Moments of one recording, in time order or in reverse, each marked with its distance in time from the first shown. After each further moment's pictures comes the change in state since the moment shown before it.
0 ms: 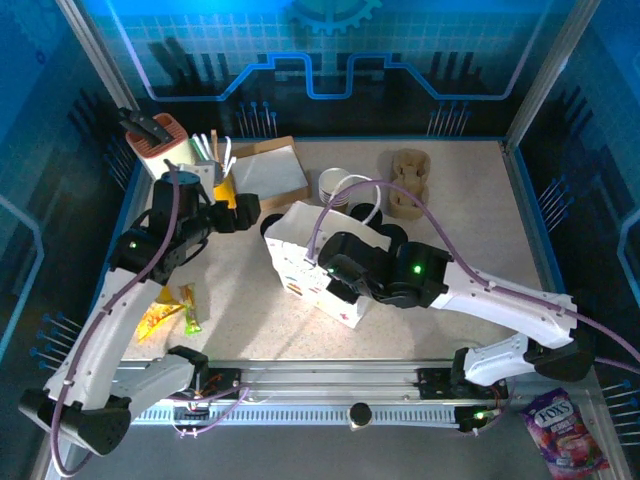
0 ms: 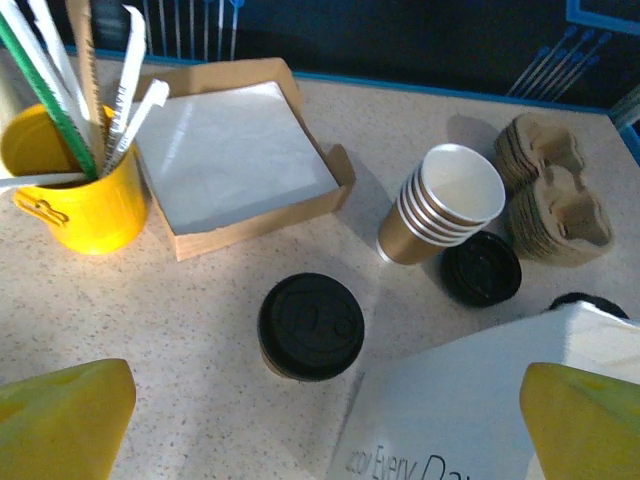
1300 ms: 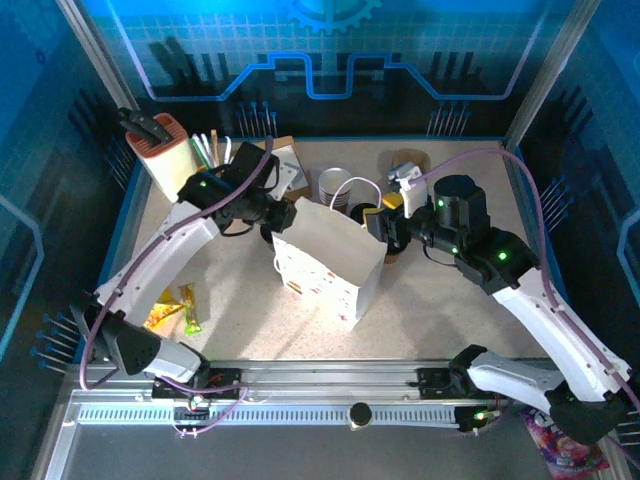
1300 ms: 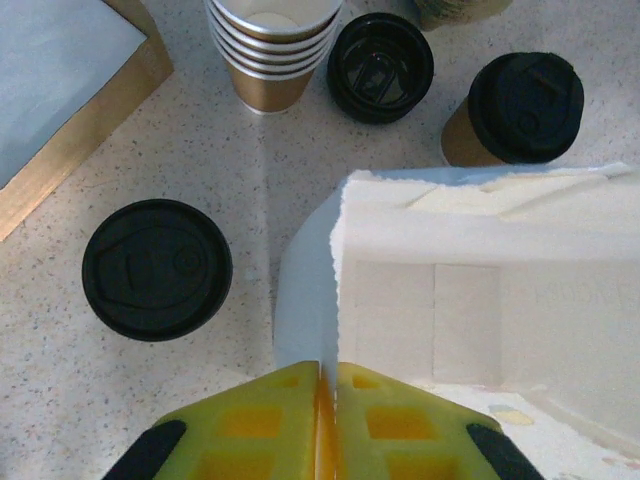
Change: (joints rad) left arm -0.220 0.452 0.376 -0.303 0.124 0.240; right arm -0.622 -0.323 -0.220 0.439 -0.532 0.026
